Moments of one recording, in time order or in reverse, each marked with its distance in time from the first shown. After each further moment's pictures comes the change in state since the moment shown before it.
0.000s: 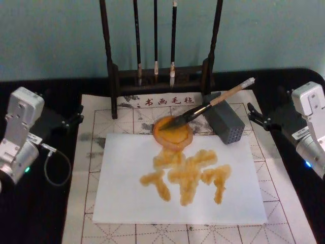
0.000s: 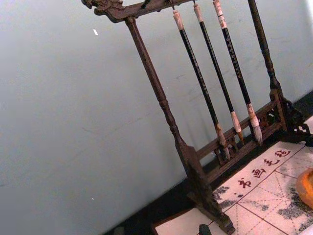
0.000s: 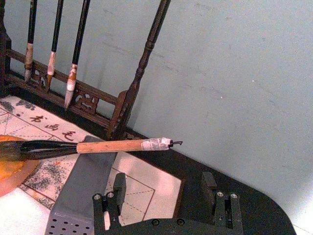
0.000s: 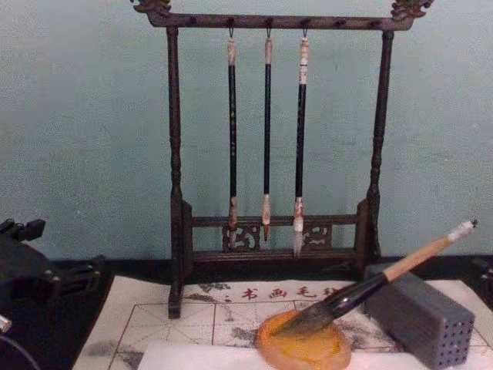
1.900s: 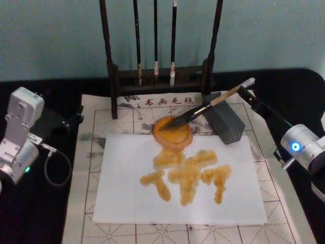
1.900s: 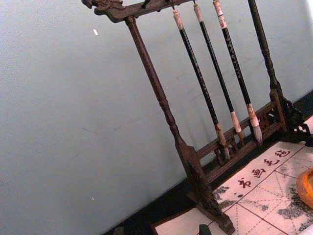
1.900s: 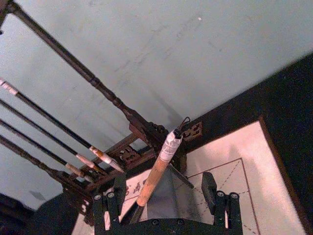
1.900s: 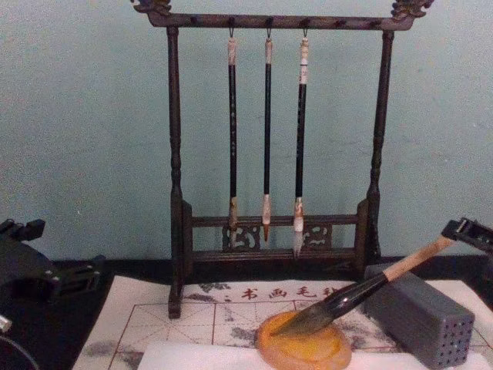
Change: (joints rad) left arm 0.000 0.000 0.000 0.000 0.000 0.000 0.000; right arm -0.006 -0.300 0.299 0.050 0.751 0.351 0.199
